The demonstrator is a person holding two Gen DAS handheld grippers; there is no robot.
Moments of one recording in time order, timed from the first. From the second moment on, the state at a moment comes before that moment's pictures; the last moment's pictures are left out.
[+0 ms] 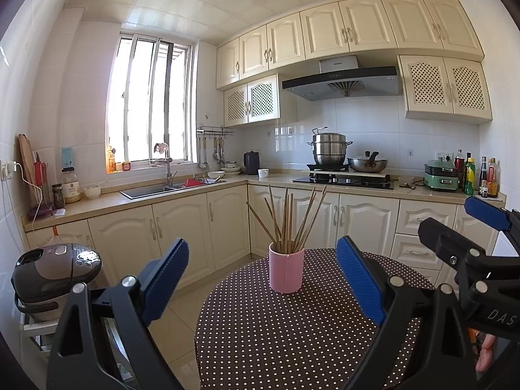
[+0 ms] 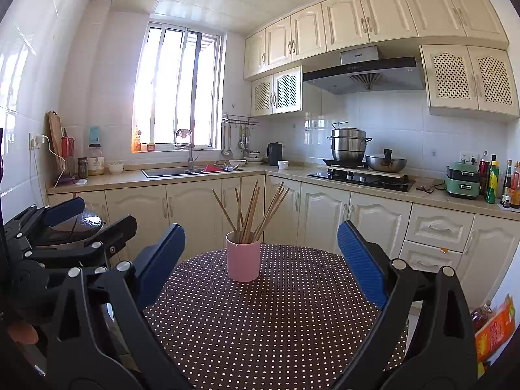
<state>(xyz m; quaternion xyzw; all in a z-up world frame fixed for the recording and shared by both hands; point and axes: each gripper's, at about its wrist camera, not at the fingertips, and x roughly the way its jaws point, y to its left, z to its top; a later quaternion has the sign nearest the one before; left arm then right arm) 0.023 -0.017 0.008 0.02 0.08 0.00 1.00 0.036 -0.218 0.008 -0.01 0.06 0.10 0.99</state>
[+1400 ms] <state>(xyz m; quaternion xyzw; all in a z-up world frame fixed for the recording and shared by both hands) 0.034 -0.016 0.002 0.03 0.09 0.01 1.00 0.042 -0.222 0.002 -0.01 0.07 0.10 0.99</state>
